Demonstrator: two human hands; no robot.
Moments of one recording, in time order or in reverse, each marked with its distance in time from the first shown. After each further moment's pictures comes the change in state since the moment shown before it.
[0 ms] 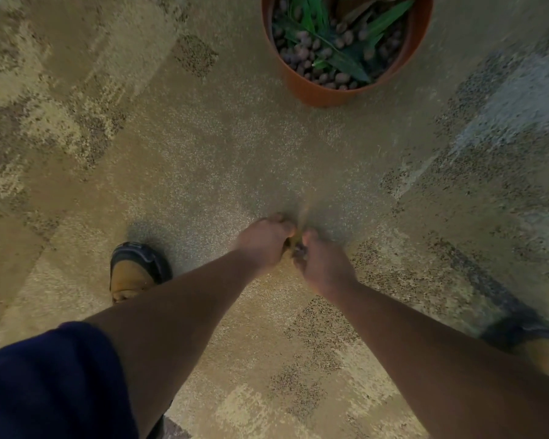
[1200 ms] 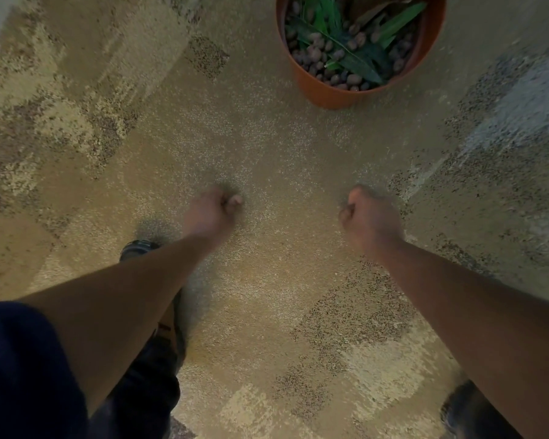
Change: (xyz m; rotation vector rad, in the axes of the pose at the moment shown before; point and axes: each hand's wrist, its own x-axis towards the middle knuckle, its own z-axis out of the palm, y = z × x) left_hand -0.013 -0.081 -0.039 -0.262 0.314 -0.459; right_hand 0.043 0.025 -0.066 -0.139 0.258 0.065
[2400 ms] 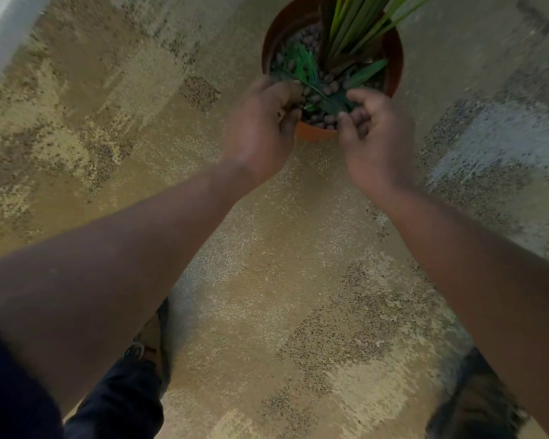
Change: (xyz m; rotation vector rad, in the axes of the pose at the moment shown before) left_hand 0.031 0.184 -0.086 -0.125 0.407 0.584; right_hand 0.034 -0.063 -0.138 0.496 0.508 -0.282
